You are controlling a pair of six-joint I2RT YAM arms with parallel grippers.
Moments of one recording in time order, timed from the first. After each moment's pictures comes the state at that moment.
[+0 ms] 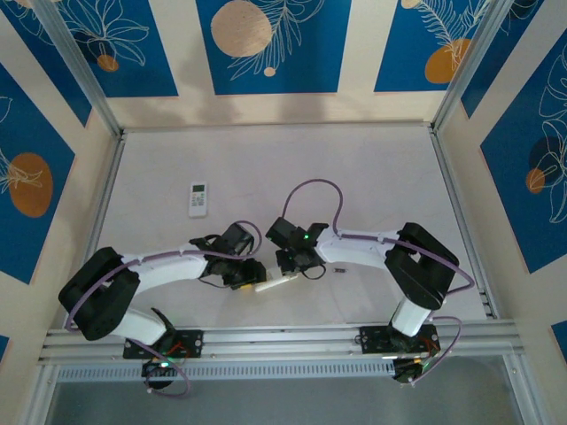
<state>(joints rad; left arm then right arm) -0.78 1.43 0.64 -0.39 0.32 -0.90 0.97 1.69 0.99 -0.58 0.08 0.68</state>
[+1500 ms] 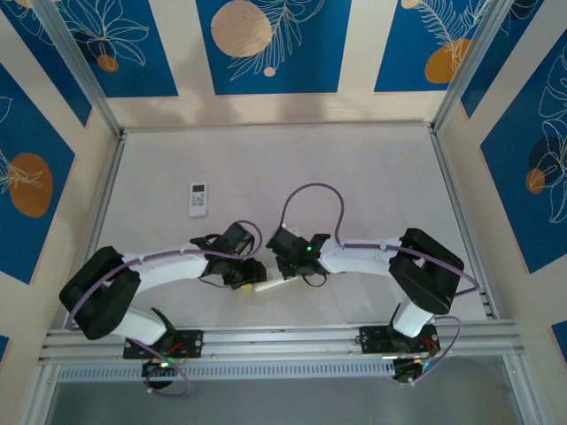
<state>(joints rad) -0.78 1.44 0.64 -0.39 0.32 -0.90 1.03 1.64 0.89 -0.47 0.20 0.65</state>
